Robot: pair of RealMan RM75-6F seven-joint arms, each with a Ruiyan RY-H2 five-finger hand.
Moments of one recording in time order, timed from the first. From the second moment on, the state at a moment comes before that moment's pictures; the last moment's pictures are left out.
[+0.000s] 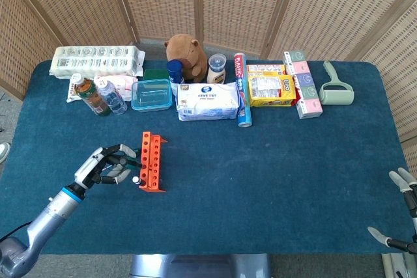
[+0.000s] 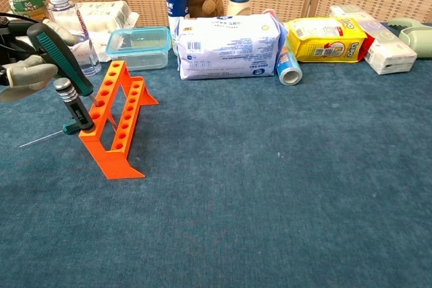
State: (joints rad) left arm -0.52 -1.31 0.03 -1.48 1.61 1.19 -1.22; right arm -0.08 -0.77 -0.05 -1.91 -1.63 1.59 0.32
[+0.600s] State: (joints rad) left arm -0.52 -1.30 0.00 -1.51 1.56 1.15 -1.12; right arm -0.08 -0.77 -0.05 -1.91 -1.63 1.58 0.32
